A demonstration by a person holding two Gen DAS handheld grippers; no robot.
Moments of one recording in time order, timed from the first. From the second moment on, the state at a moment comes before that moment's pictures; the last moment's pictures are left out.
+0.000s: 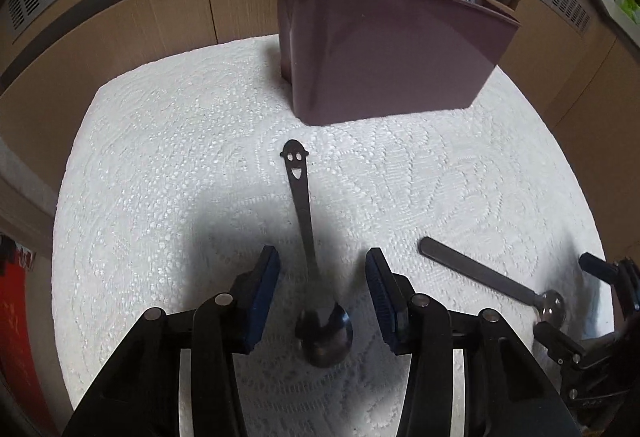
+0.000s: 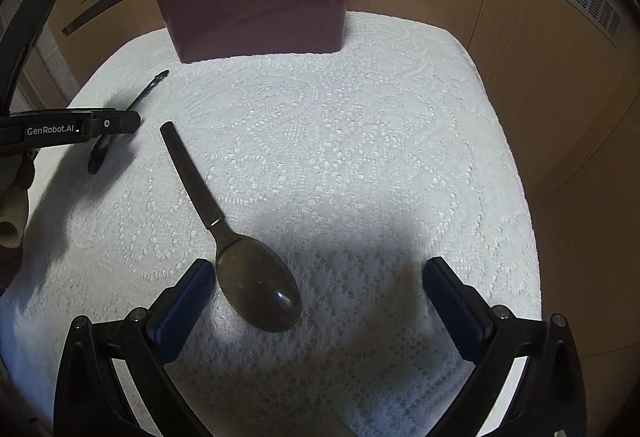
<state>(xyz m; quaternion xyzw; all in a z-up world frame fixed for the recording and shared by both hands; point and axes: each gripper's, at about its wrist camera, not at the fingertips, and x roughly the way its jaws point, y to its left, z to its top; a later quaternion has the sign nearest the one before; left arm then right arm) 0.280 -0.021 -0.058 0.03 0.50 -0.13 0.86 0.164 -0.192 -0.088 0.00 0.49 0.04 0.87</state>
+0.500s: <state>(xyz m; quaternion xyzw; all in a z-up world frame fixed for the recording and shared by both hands) 0.210 -0.003 -0.055 0.01 0.52 -0.18 0.83 0.160 -0.172 -0.073 -0.09 0.47 0.13 0.87</state>
